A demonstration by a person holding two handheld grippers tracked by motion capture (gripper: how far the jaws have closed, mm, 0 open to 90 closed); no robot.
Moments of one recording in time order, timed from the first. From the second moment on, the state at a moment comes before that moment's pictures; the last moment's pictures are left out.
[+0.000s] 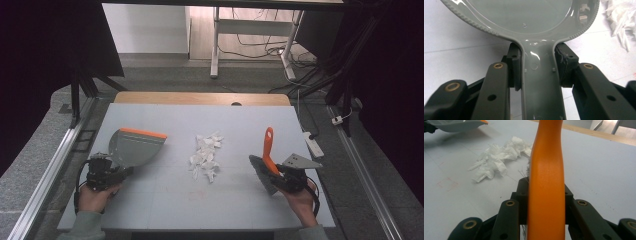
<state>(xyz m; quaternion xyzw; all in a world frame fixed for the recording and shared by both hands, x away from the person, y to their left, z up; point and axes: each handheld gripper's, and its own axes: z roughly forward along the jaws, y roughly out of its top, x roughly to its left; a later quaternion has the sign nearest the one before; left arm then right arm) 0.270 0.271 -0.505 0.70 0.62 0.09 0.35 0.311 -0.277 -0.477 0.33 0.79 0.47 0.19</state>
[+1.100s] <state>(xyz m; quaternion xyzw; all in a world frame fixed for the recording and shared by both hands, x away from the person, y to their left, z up) 0.267 0.295 -0.481 0.72 0.53 0.11 0.44 0.312 -0.281 -0.473 0.34 0.78 0.48 0.19</state>
